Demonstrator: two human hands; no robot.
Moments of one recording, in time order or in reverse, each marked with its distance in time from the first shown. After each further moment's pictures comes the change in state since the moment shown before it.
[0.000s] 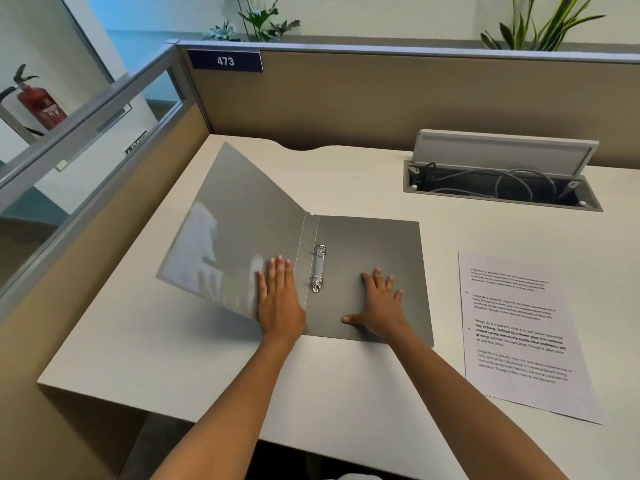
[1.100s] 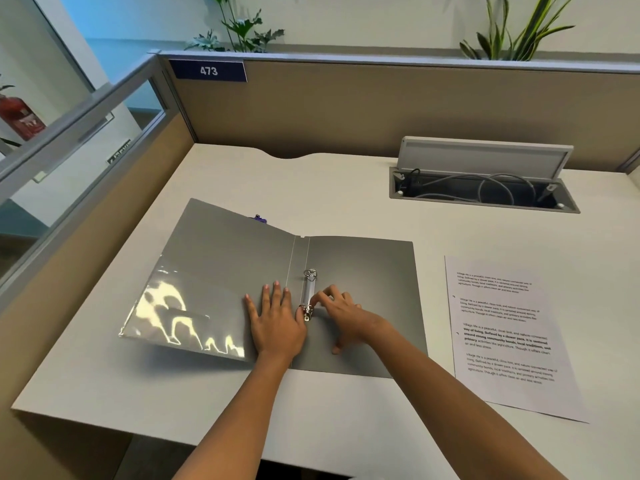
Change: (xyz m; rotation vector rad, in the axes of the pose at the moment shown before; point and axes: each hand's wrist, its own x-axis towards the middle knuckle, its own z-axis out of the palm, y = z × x) left_hand -0.010 0.010 0.010 -0.034 -0.148 -0.037; right_hand -0.012 -0.036 -0.021 -0.234 -0.281 -0.400
